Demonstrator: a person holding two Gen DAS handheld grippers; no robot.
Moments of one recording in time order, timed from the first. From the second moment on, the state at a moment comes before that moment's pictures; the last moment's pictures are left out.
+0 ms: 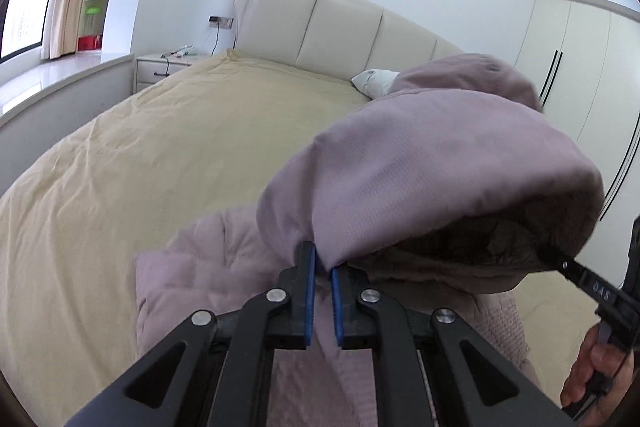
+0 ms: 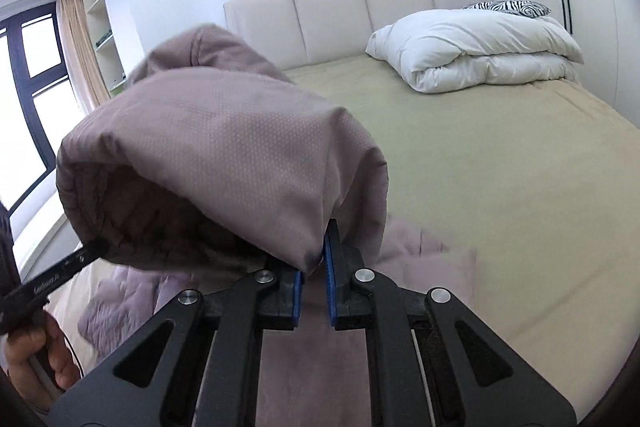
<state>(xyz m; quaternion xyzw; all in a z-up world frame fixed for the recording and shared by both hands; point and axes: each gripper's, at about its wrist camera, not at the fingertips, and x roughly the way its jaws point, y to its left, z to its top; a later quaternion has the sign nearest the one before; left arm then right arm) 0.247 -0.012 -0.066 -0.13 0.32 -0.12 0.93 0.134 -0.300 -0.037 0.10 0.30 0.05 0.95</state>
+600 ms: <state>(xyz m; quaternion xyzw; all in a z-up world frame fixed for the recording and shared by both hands) 0.192 -0.020 -0.015 -0.10 0.29 -0.16 0.94 0.026 -0.329 -0.032 0.18 0.30 0.07 0.94</state>
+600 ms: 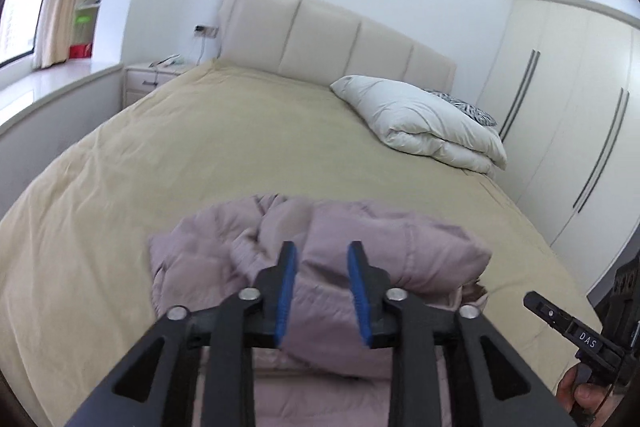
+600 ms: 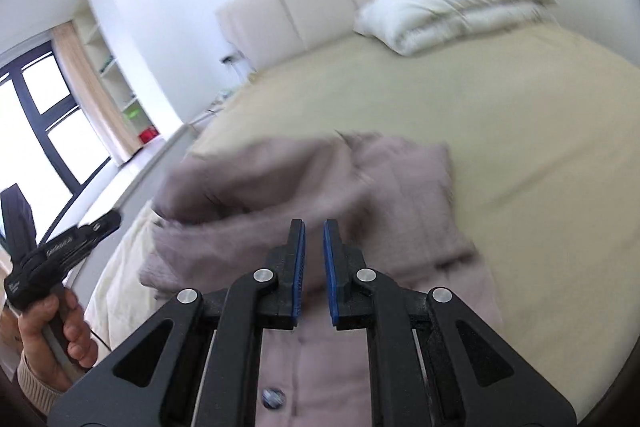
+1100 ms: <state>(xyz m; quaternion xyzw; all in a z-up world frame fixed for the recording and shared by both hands) 0.293 -0.086 -0.143 0.01 0.42 -0.15 0.89 0.194 -0.298 -0.168 0.13 0.43 0.08 0.89</state>
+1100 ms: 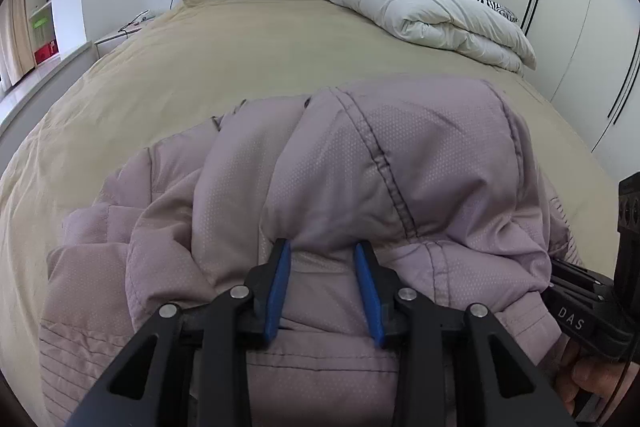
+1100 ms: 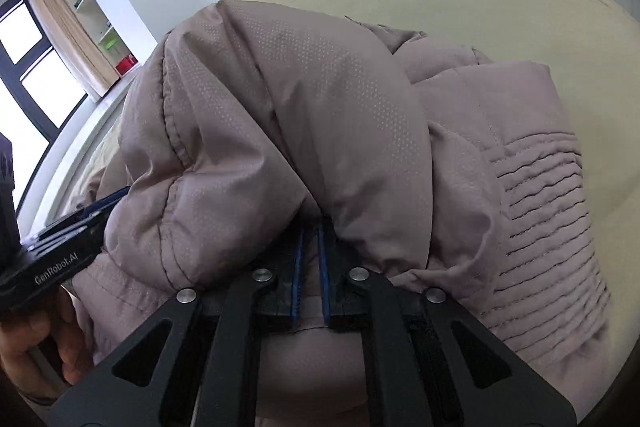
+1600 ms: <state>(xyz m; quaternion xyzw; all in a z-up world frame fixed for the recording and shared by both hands) 0.284 -0.066 -0.148 -0.03 0.42 -0.17 0.89 0.210 -0.305 -0.067 0.15 0.35 0.10 0.92</state>
